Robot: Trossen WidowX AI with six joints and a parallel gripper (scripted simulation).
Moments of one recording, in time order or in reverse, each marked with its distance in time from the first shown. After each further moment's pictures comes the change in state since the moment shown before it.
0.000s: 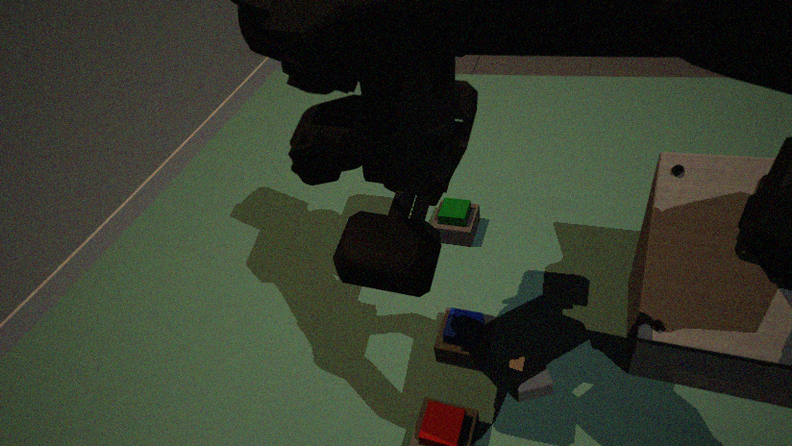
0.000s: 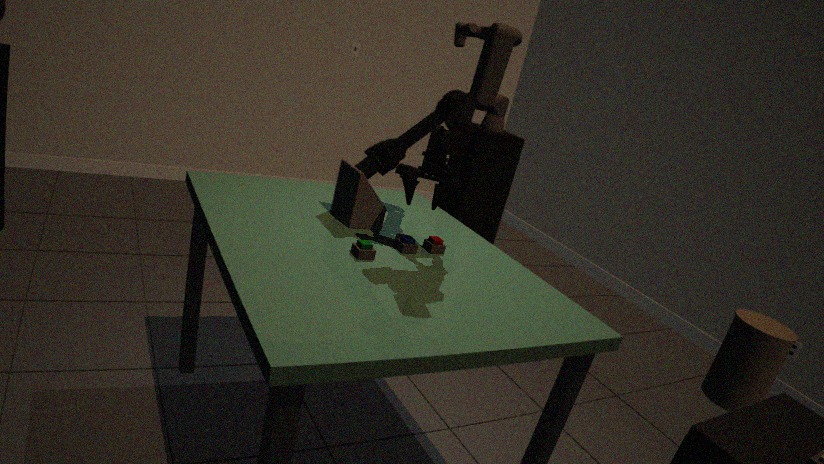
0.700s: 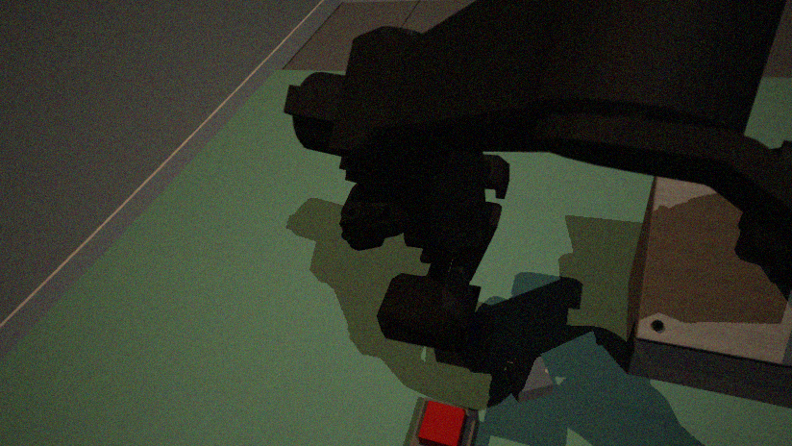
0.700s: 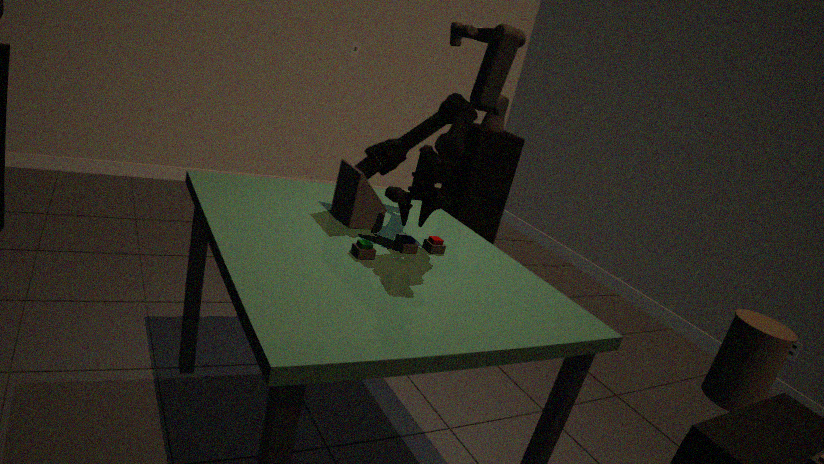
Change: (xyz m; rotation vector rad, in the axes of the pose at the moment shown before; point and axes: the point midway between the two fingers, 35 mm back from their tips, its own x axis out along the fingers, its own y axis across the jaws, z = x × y) arm 0.062 0.012 -0.034 0.046 0.112 0.101
